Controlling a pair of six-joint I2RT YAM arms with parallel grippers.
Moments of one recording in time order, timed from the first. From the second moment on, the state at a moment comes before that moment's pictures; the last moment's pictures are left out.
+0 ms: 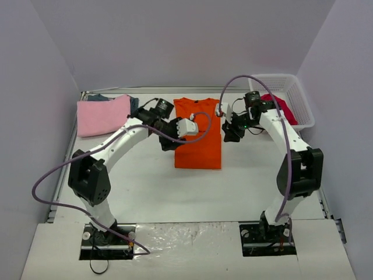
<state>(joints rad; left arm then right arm) -0.54 1.79 1.63 -0.90 0.38 0.81 0.17 1.77 1.51 -0.94 -0.66 -1.03</state>
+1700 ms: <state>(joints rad) -0.85 1.68 0.92 -0.15 -0.07 0.70 0.07 1.65 1.21 -0.73 -0.42 -0.55</state>
